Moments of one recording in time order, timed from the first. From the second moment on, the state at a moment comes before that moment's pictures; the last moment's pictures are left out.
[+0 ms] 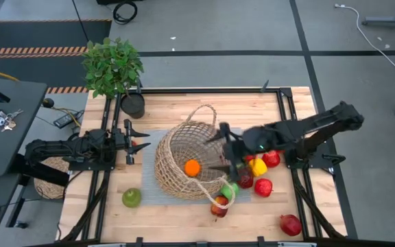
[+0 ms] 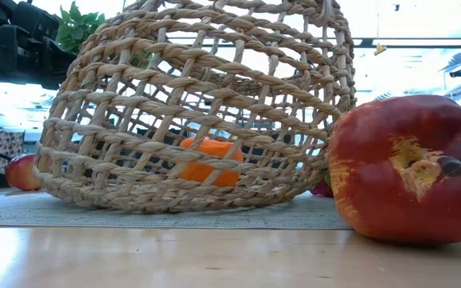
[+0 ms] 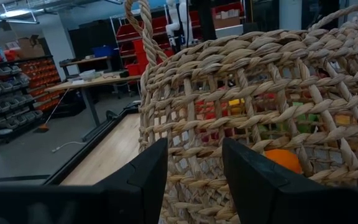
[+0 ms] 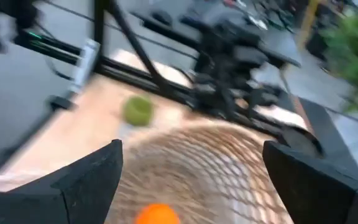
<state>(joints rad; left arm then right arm) 0.04 0.05 0.01 0.08 -0.12 0.17 0.33 1.38 1.31 -0.29 0.20 -0.22</state>
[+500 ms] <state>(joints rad) 0.04 0.05 0.01 0.08 -0.12 0.17 0.64 1.37 1.31 -0.42 0.40 0.10</state>
